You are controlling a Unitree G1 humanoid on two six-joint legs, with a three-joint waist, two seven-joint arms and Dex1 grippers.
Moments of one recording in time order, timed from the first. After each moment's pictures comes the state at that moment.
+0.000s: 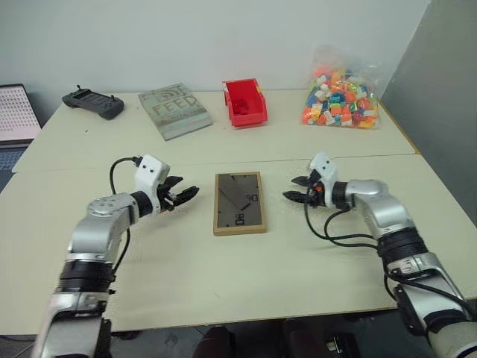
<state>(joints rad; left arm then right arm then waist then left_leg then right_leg) -0.52 0.60 0.07 0.26 -0.27 0.46 -0.67 -0.75 -0.42 0.18 0.47 0.12 0.33 0.87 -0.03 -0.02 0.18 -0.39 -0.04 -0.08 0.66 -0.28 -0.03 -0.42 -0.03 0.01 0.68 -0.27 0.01</state>
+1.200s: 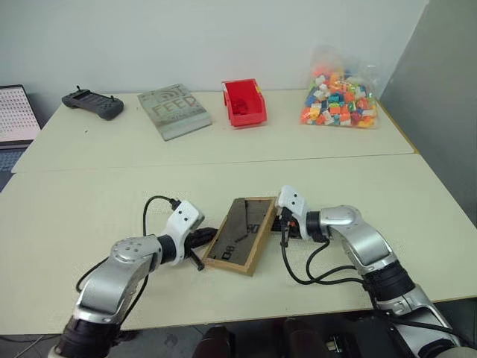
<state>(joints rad) -0.12 0.65 -0.03 -0.36 -0.29 0.76 -0.73 -0.52 -0.41 0.32 0.02 0.08 0.51 0.95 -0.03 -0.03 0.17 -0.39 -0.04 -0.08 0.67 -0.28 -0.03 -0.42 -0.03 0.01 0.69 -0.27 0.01</state>
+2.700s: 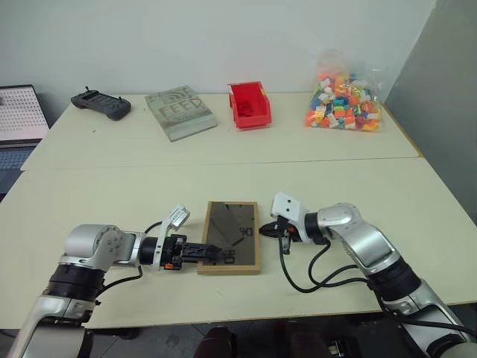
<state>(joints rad) -0.45 0.73 -0.10 0.19 -0.82 1.34 -1.17 -0.57 -0.42 0.42 -0.07 0.06 0.61 0.98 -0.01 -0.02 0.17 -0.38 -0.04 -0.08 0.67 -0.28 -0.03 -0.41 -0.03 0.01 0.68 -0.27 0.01</state>
